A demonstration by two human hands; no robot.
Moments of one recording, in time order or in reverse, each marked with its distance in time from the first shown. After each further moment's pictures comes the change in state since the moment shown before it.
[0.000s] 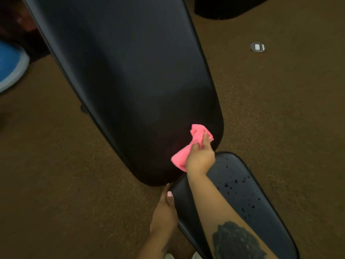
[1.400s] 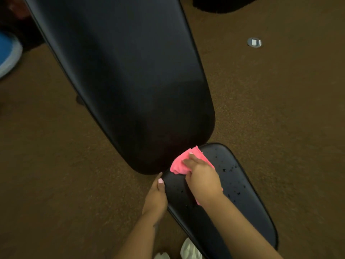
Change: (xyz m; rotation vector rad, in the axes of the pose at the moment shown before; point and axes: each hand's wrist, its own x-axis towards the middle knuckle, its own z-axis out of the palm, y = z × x) left_hand 0.002 -0.007 0.006 -0.137 -0.001 0.053; right_hand -0.019 0.005 -0.090 -1.293 -0.808 -0.411
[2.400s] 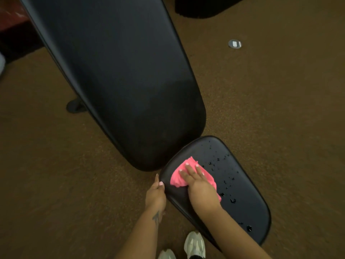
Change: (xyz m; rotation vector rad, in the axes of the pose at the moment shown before) left_hand -0.008 -0.012 -0.008 -0.212 -0.006 -0.169; right_hand -0.040 0.005 0.061 -0.140 0.168 -0.025
